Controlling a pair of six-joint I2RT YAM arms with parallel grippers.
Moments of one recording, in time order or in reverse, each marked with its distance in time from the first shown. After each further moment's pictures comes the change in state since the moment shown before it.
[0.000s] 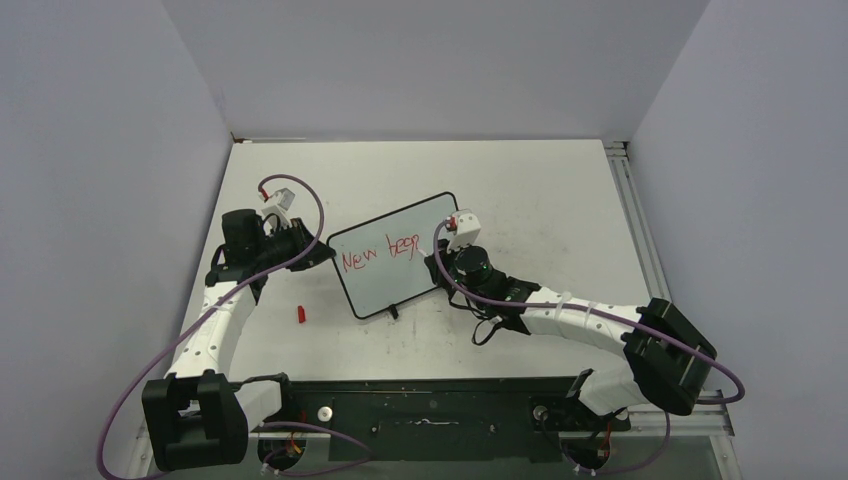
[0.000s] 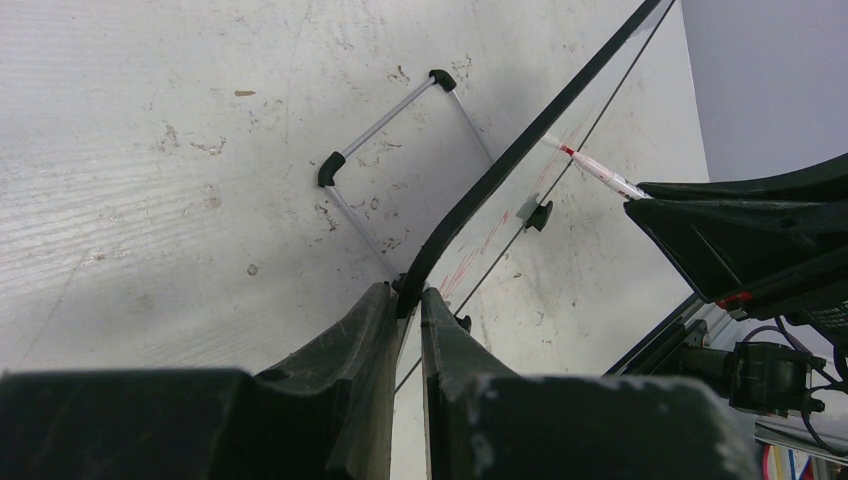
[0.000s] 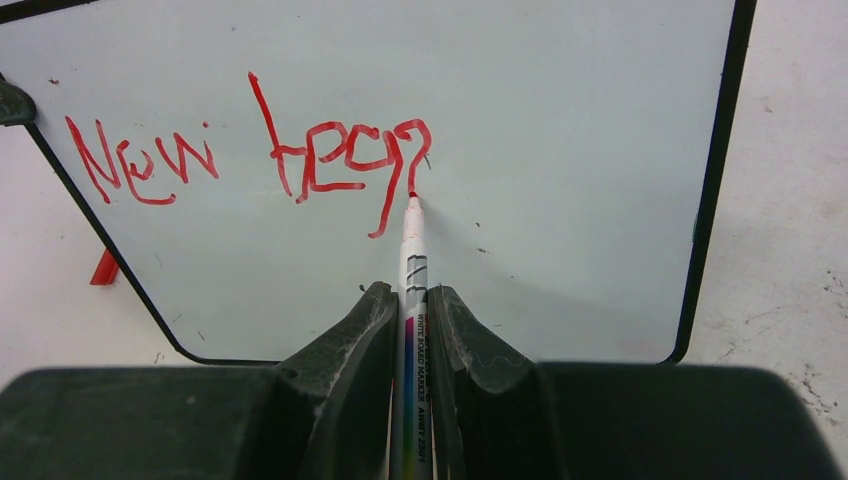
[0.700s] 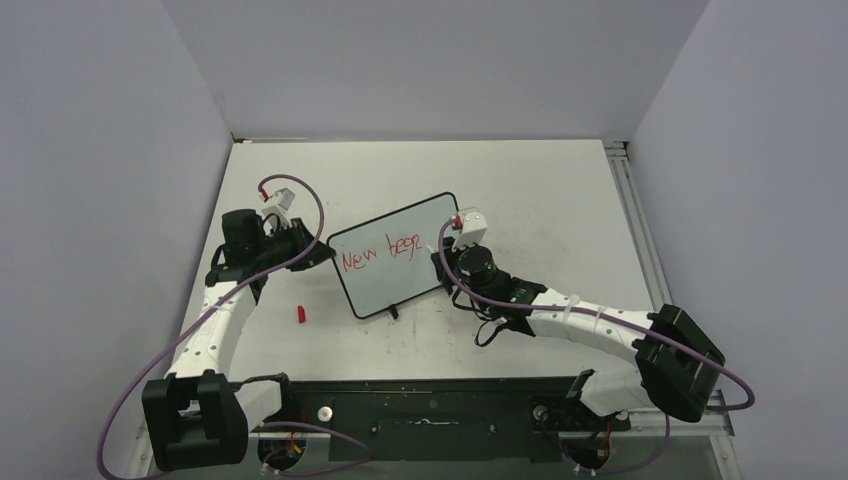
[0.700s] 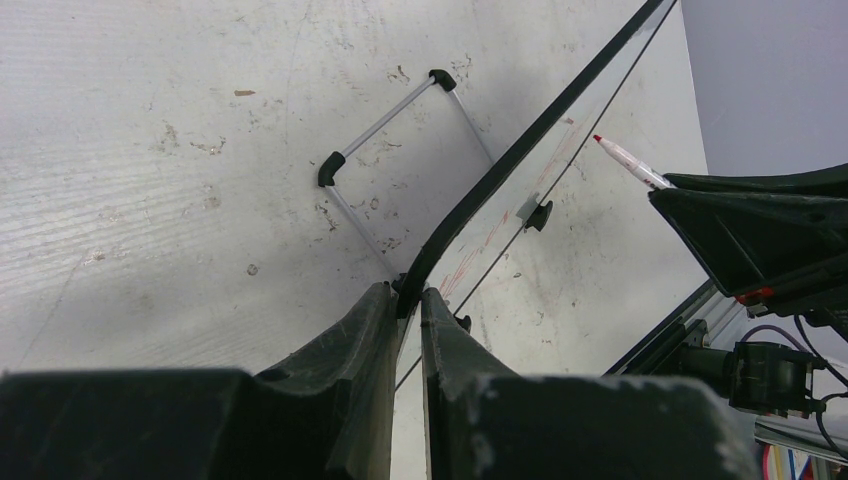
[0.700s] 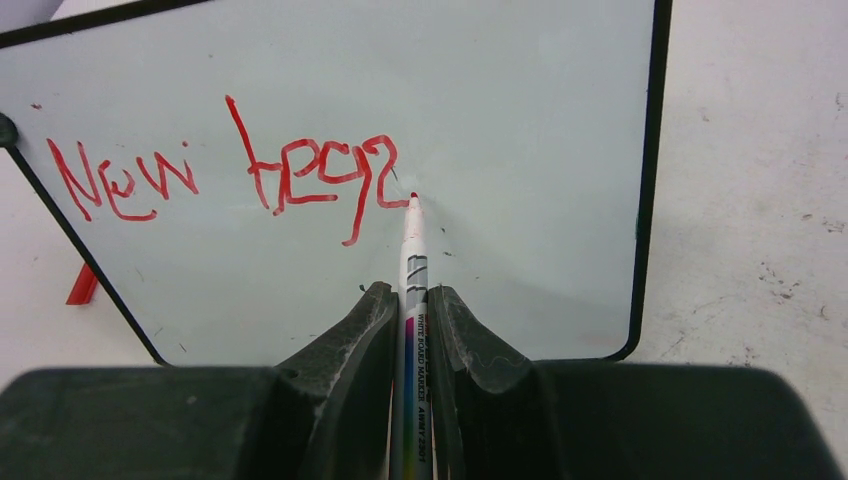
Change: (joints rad) left arm 0.000 0.000 0.000 0.000 0.000 0.000; right arm 0.006 -0.032 0.000 -0.038 0.069 -0.013
